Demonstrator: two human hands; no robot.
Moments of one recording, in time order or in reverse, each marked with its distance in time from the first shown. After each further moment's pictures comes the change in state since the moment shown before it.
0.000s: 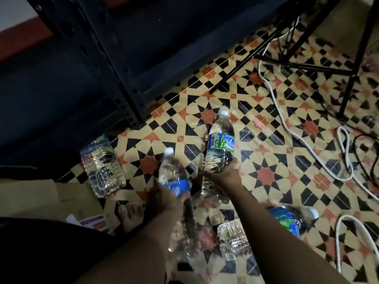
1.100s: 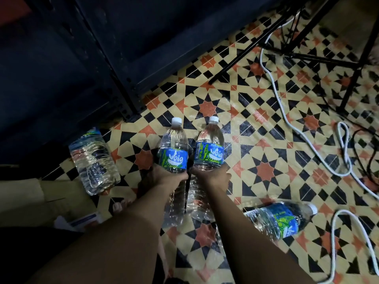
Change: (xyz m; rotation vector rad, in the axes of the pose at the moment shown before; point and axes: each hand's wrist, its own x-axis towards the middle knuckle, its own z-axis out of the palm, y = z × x) left_hand 0.036 0.029 -0.008 -0.111 -0.056 -0.085; right_hand -0.020 -0.019 0.039 0.188 0.184 0.186
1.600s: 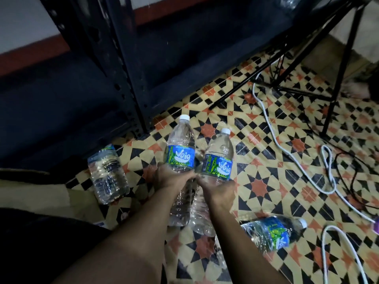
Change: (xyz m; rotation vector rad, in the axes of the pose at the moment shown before) left_hand -0.048 0.035 -0.045 -0.246 -0.009 0.164; right_hand -0.059 -0.007 -0.029 0.228 0.126 -0.088
